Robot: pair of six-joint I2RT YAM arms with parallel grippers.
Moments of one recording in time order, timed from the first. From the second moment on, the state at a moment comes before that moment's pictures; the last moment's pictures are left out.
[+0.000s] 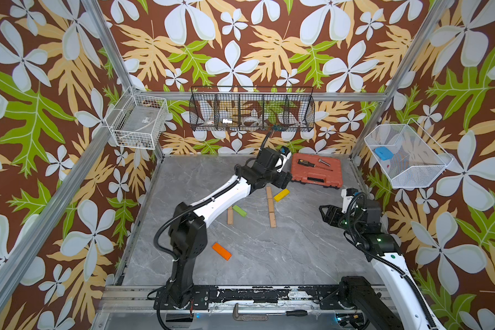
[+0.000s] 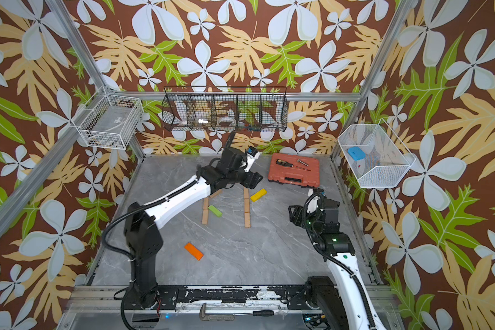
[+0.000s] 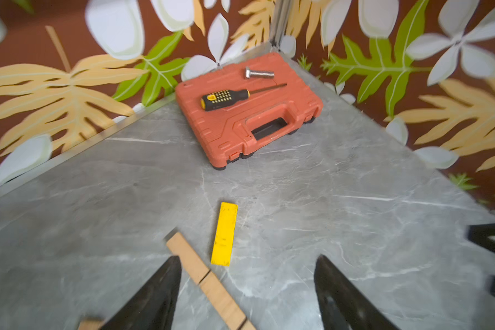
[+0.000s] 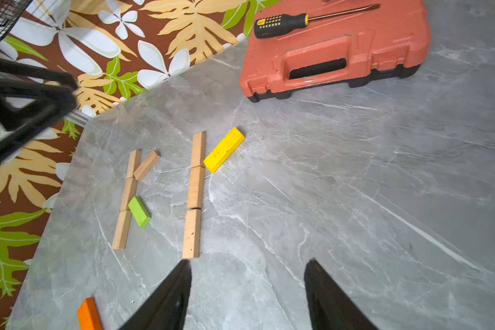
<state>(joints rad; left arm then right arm) -0.70 1.84 1.73 -0.43 0.06 -0.14 0.05 0.79 0.68 -0.49 -0.27 0.38</state>
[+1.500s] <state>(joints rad) 0.35 1.27 0.94 -0.42 0.38 -0.36 1.25 2.20 1.66 -0.69 0.14 0.18</state>
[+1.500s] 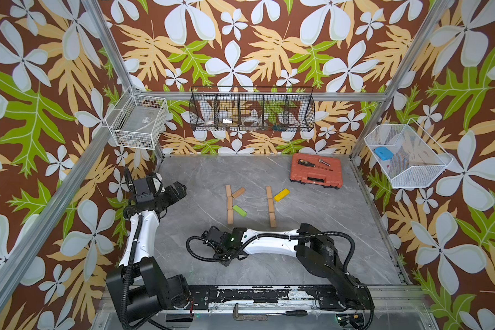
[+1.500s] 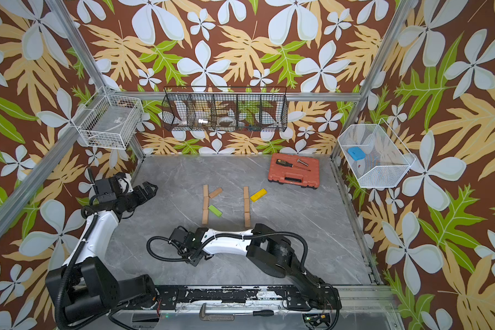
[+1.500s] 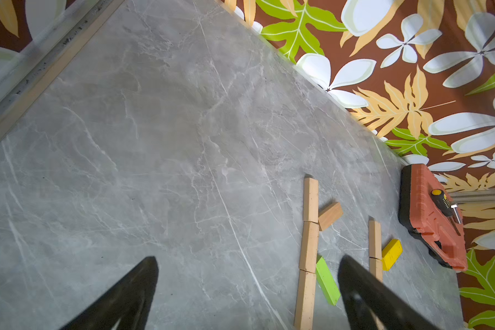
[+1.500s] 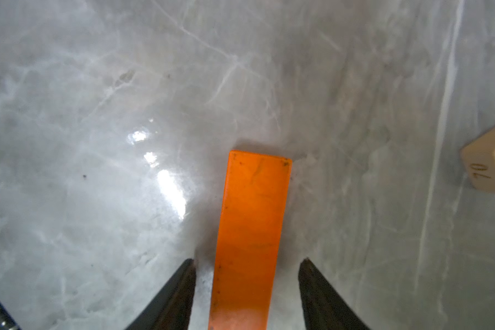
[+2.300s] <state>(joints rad) 0.24 1.25 0.92 -0.40 0.47 -0.35 1.13 1.85 1.44 -0.63 0.21 0.04</state>
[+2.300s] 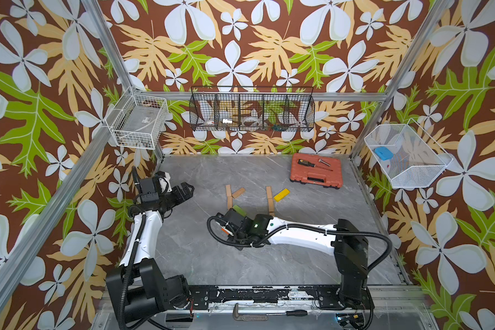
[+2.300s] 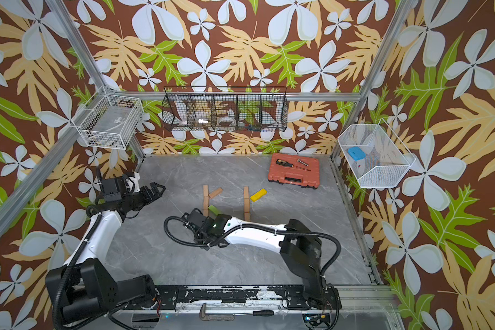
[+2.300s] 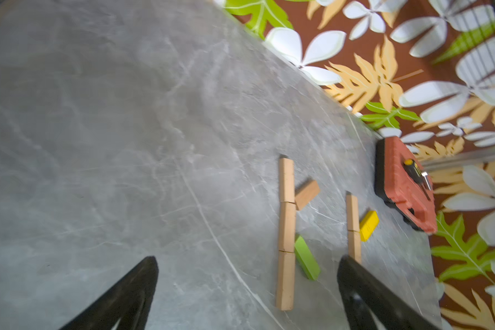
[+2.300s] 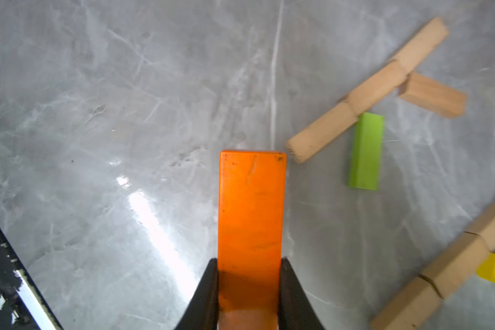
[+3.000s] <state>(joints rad) -0.30 1.16 0.92 -0.42 0.41 -0.20 0.53 1.47 1.03 -0.68 0.10 -0.48</state>
